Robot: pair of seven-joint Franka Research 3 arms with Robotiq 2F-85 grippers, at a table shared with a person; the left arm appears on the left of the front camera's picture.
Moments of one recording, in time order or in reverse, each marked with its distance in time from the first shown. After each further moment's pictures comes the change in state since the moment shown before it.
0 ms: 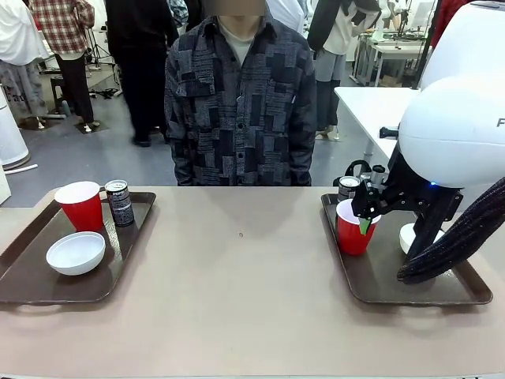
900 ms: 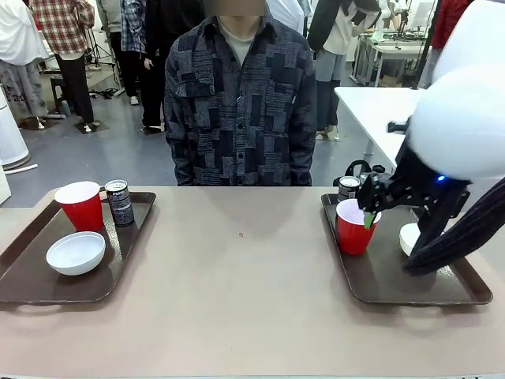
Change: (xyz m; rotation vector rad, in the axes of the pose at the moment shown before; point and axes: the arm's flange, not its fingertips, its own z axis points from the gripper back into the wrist) left arm 0.000 0.000 0.000 0.000 -0.001 0.000; right arm 0.008 -0.032 0.018 0.087 -0.009 -0.071
